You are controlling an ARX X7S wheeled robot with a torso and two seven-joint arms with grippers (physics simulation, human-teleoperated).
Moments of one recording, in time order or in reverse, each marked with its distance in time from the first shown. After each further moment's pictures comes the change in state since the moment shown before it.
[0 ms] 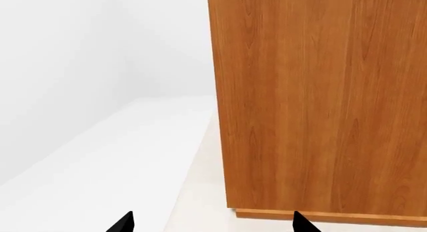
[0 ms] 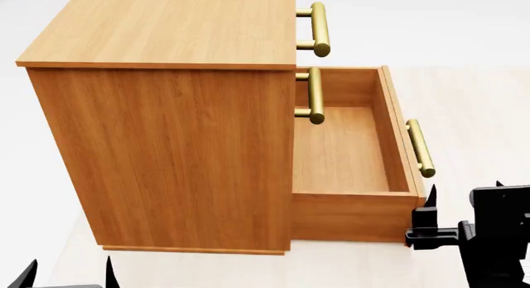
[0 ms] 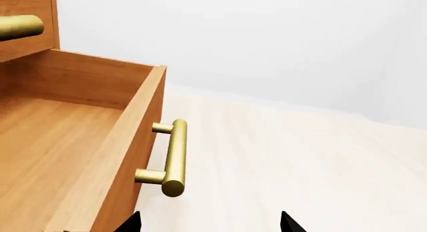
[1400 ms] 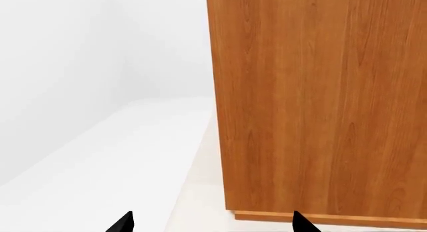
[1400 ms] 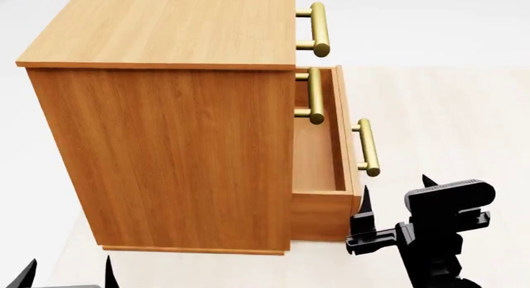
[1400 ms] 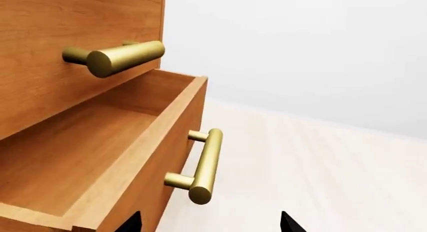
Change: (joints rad) left arm 0.003 -0.021 0.029 0.017 -0.026 0.001 -0.020; right arm -0.018 -0.120 0.040 0.000 -0.075 -0.080 -0.107
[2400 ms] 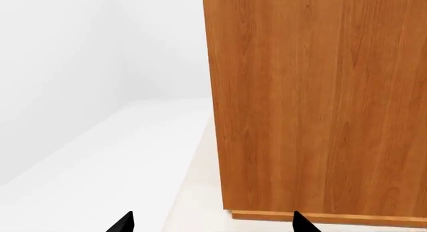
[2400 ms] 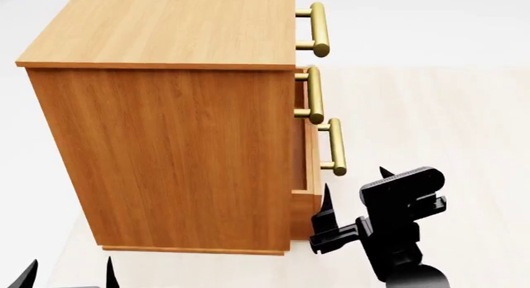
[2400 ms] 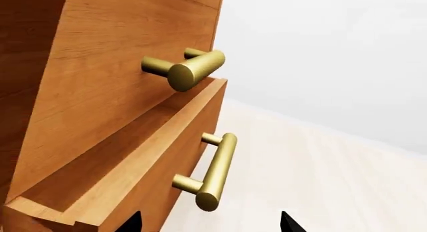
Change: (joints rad) left arm 0.003 -0.011 0.022 0.008 -0.012 0.003 -0.014; right arm 0.028 -0.064 -0.127 0.000 -0.003 0.013 0.022
